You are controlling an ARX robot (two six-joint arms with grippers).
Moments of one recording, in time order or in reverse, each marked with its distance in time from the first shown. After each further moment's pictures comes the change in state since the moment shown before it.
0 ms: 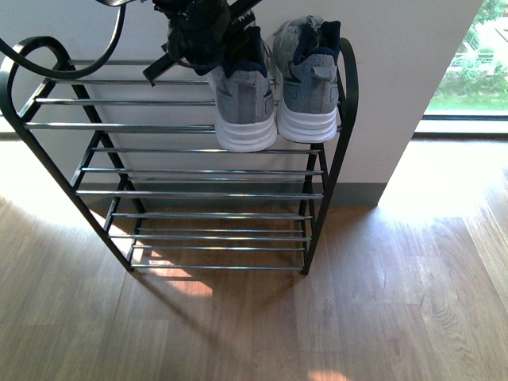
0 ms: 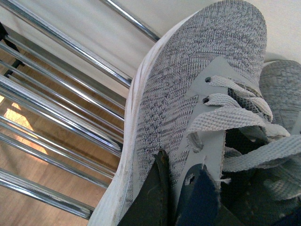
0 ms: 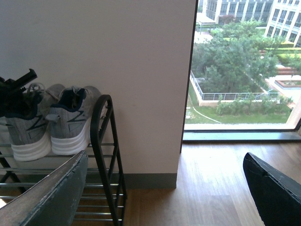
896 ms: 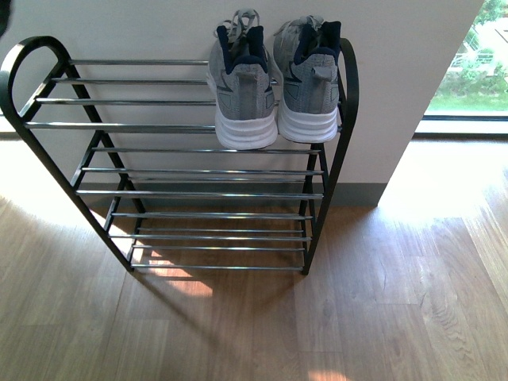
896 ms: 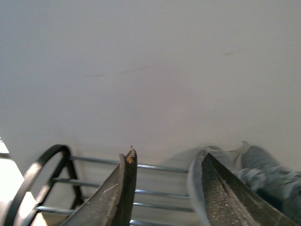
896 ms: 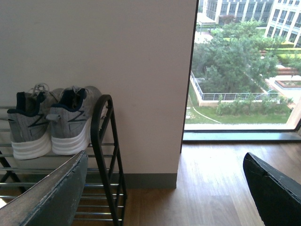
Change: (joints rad) left arm 0.106 -0.652 -1.009 1.079 -0.085 0.834; right arm 0.000 0.000 0.000 0.000 0.000 0.000
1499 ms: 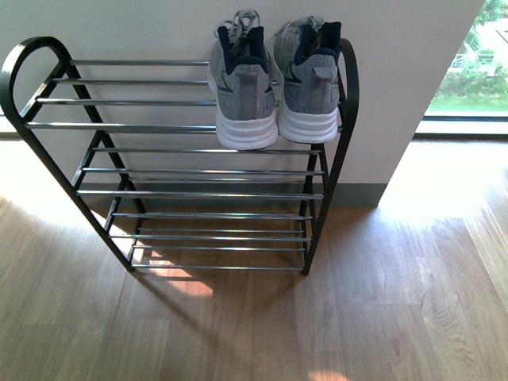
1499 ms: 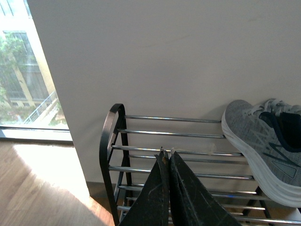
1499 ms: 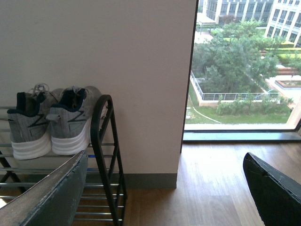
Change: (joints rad) left arm 0.183 -0.464 -0.570 0.104 0.188 0.053; right arm 0.000 0.000 0.000 0.000 0.000 0.000
